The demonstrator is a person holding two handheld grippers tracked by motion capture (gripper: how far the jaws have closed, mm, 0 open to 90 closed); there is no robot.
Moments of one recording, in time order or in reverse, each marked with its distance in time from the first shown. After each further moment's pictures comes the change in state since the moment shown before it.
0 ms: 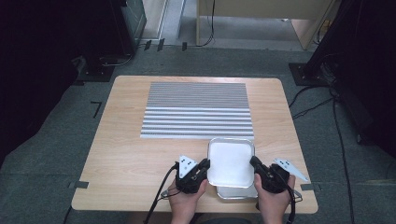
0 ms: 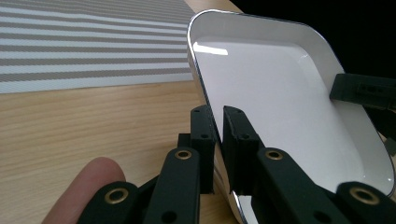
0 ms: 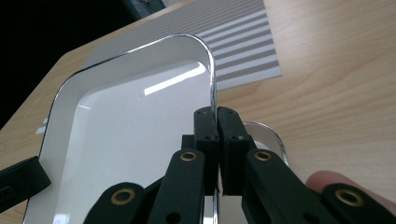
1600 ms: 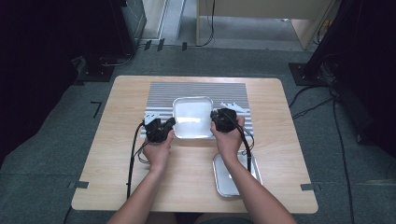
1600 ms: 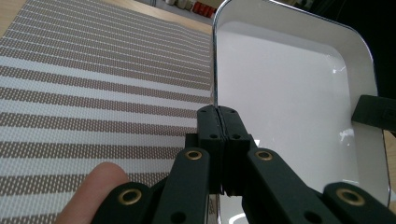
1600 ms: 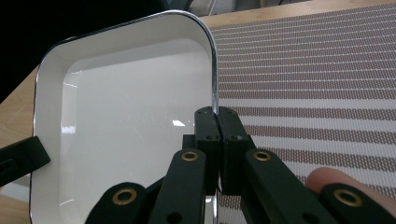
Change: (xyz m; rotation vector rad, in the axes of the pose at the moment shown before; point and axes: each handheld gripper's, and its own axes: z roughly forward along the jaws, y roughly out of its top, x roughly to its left) left arm 0.154 0.079 0.061 -0.077 0.157 -0.191; right arm 0.096 0.073 0.181 0.103 0.032 -0.183
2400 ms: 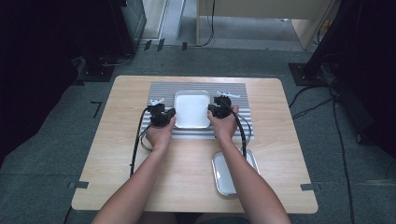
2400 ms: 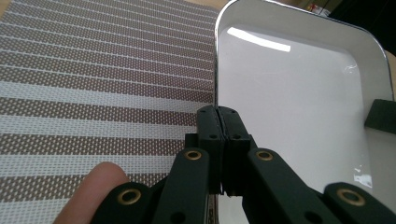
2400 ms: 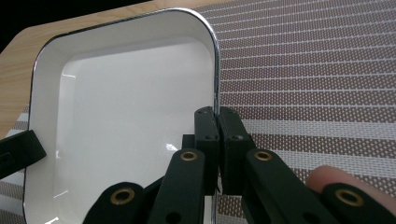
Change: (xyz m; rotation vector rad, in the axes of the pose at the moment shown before) left arm 0.018 0.026 0.066 0.133 0.099 0.000; right arm -0.017 0.021 0.072 0.125 -0.021 0.075
